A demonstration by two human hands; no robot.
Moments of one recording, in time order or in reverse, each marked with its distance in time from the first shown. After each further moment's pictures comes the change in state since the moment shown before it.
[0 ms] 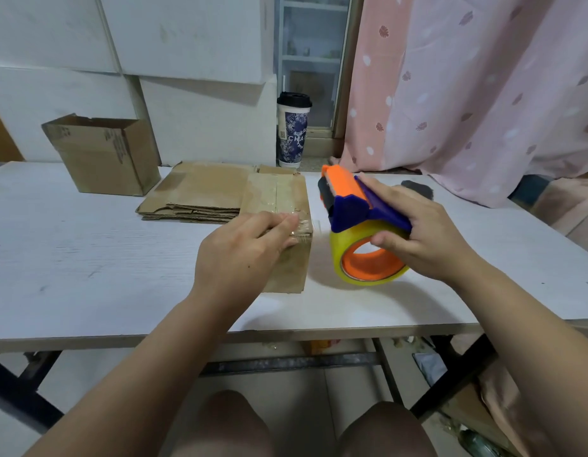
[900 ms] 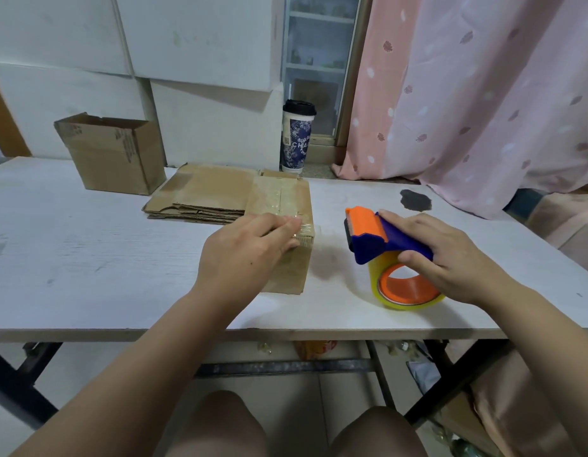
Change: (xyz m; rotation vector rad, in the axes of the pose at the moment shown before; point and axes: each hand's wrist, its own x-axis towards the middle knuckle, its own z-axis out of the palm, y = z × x) left_hand -0.001 -0.004 -0.002 -0.043 -0.026 -0.041; right_hand -0.031 0.017 -0.022 -0.155 -0.221 0.133
